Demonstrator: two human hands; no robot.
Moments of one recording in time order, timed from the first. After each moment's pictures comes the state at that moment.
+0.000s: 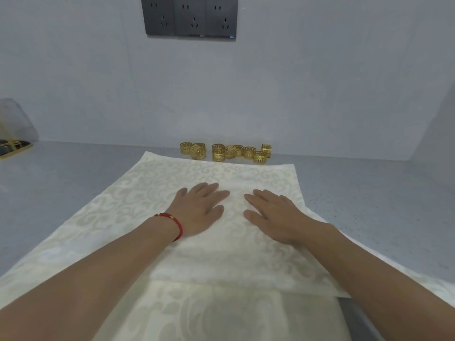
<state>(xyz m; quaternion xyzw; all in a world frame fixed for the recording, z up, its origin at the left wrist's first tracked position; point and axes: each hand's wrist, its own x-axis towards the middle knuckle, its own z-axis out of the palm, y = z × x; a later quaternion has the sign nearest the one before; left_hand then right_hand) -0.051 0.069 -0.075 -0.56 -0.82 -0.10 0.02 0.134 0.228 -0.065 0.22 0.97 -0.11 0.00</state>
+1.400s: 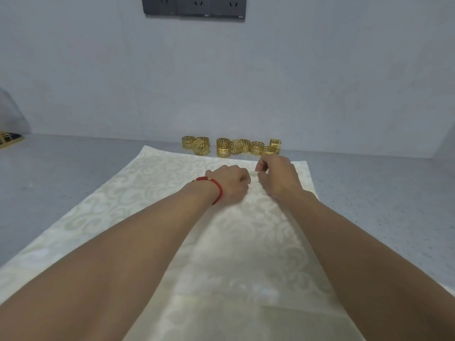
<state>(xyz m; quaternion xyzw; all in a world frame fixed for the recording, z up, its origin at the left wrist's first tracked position) -0.046 0.149 -0.025 -0.50 -0.85 -0.12 -0.10 0.040 0.286 -0.056 0.34 0.89 -0.16 -0.26</state>
